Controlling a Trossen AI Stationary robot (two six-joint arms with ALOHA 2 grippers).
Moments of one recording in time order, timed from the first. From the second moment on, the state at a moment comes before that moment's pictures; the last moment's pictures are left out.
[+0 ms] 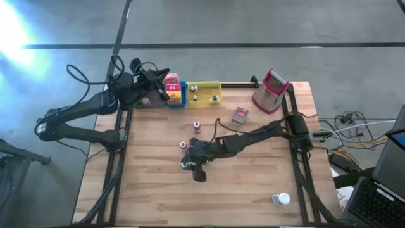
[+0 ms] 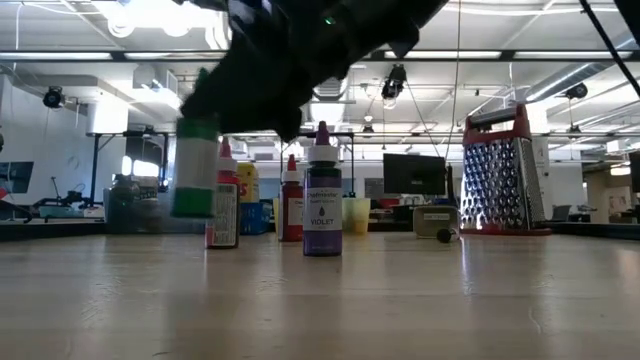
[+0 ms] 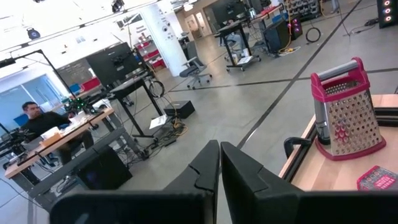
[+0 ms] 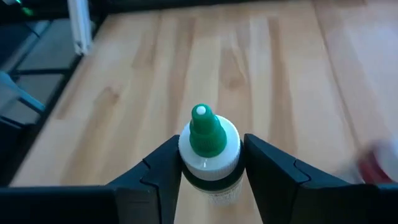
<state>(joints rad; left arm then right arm) 0.29 0.97 1.07 -0.10 -0.52 0.39 0.19 2.06 1.44 0.02 -0.08 0.21</state>
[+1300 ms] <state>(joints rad) 0.29 0.98 1.07 -0.11 -0.52 0.39 0.18 2.12 1.47 0.02 -0.07 0.11</state>
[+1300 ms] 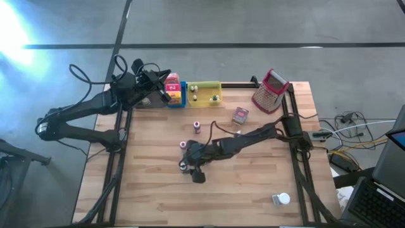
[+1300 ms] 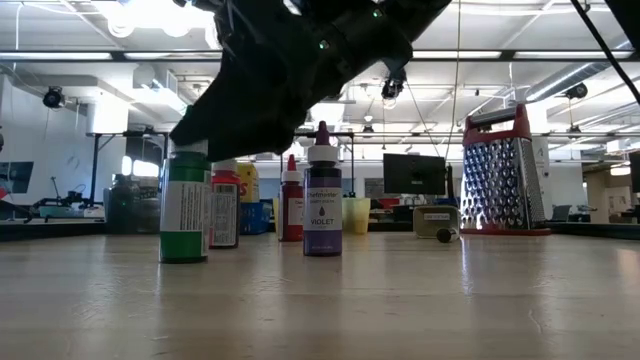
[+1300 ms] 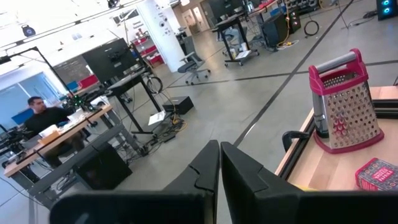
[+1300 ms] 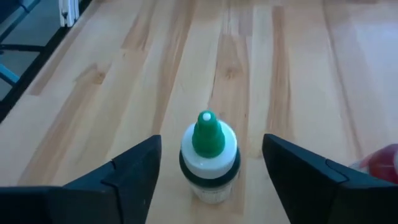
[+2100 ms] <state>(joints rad) 0.29 0.98 1.07 -0.11 -0.52 0.39 0.30 1.71 1.27 -0.28 0.46 0.29</state>
